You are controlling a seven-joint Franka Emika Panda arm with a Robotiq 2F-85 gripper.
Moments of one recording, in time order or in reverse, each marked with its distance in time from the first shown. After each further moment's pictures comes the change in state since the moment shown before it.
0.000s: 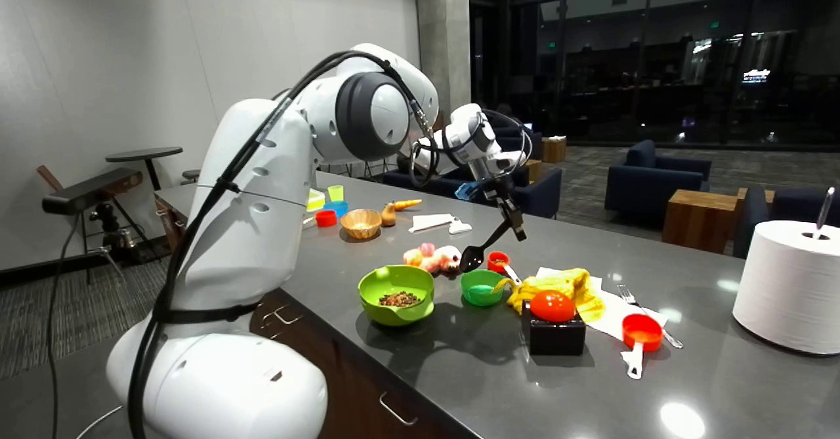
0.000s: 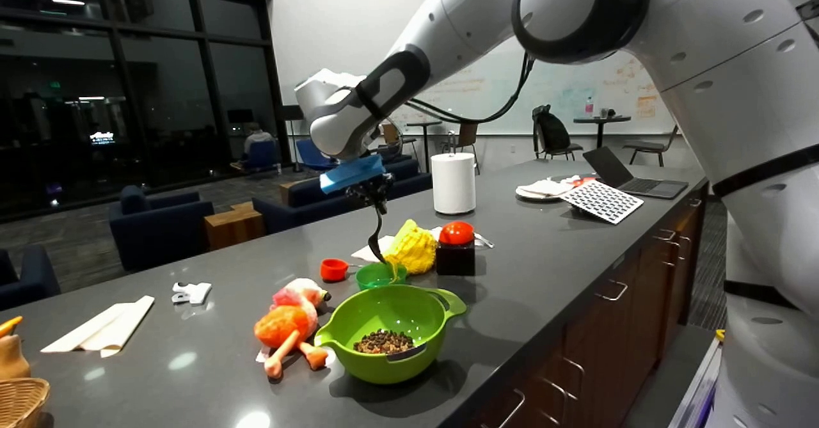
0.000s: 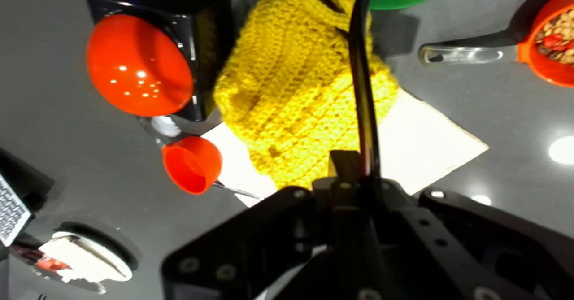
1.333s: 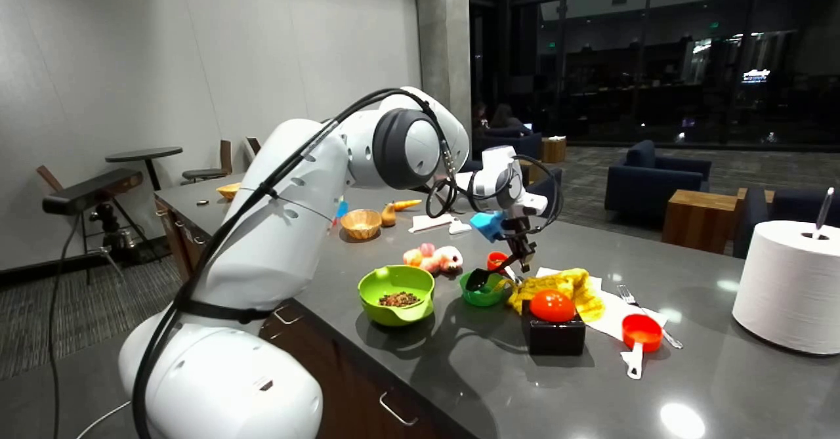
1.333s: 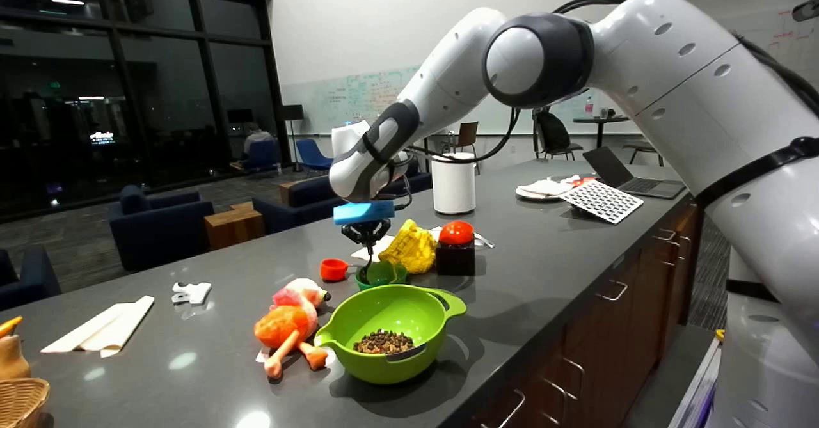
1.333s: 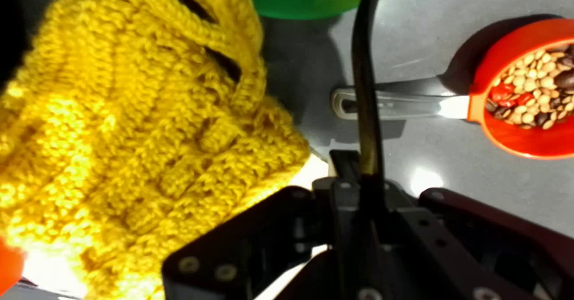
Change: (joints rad) arm -0.109 0.183 0.018 -0.011 0.292 0.397 -0.299
